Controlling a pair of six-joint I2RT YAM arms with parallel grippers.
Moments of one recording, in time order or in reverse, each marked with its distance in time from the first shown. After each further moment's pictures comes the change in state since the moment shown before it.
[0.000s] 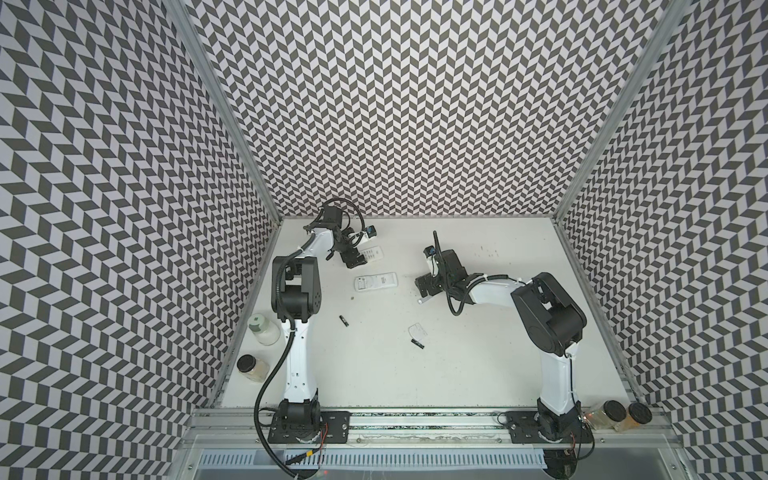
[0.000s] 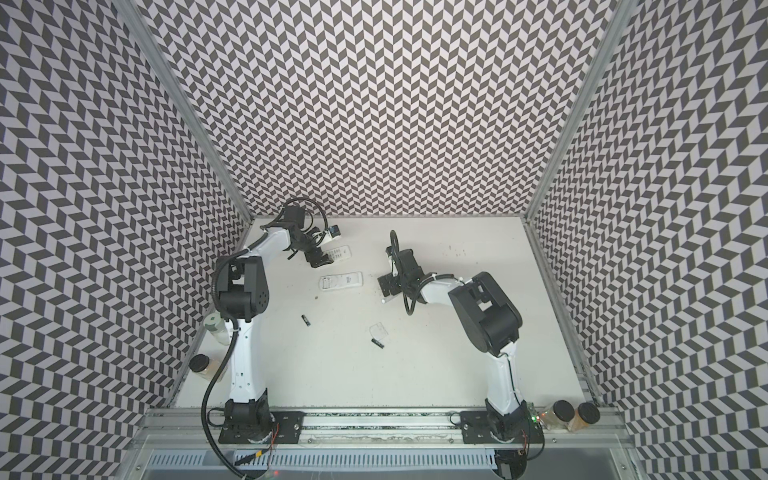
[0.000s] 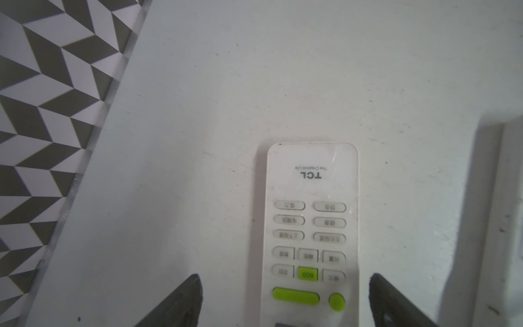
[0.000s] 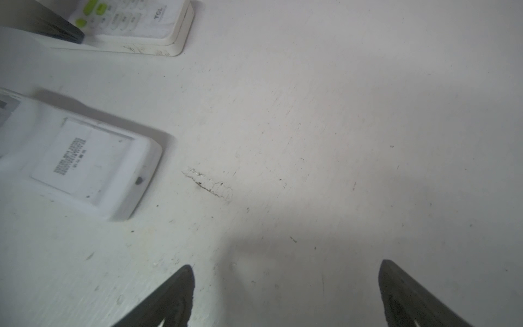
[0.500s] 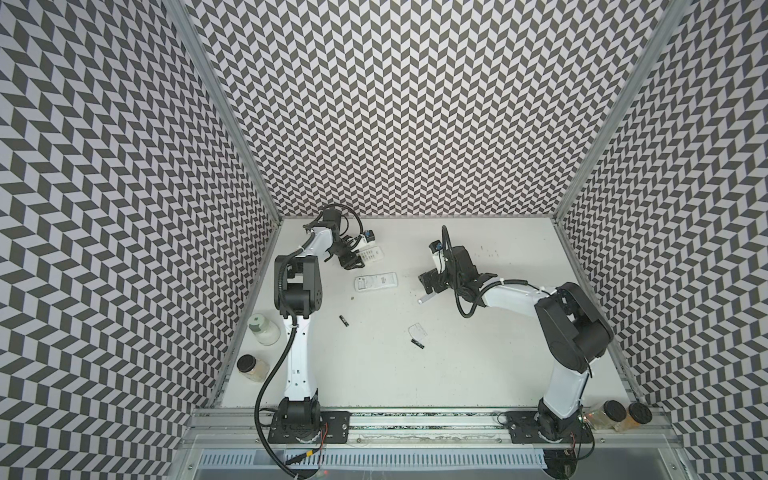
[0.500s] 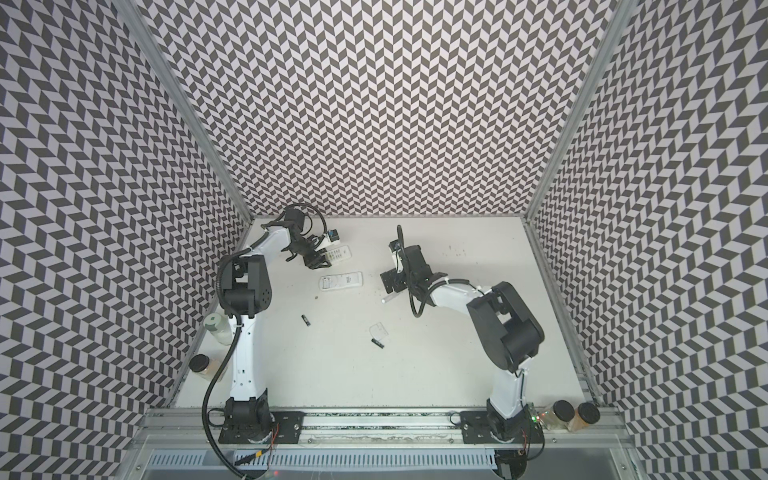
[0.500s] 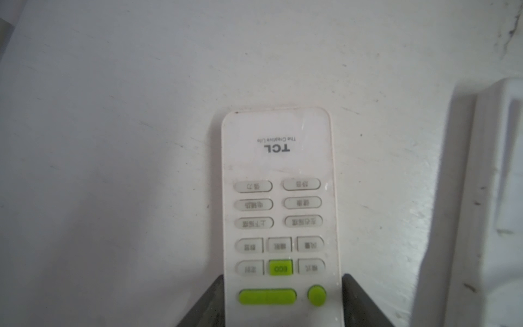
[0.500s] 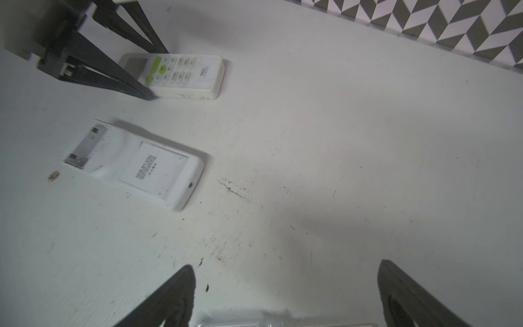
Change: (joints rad) left arm 0.020 0.070 0.084 -0.150 0.040 0.012; right arm 0.000 -0.209 -0.092 -0.007 -0.014 -0.027
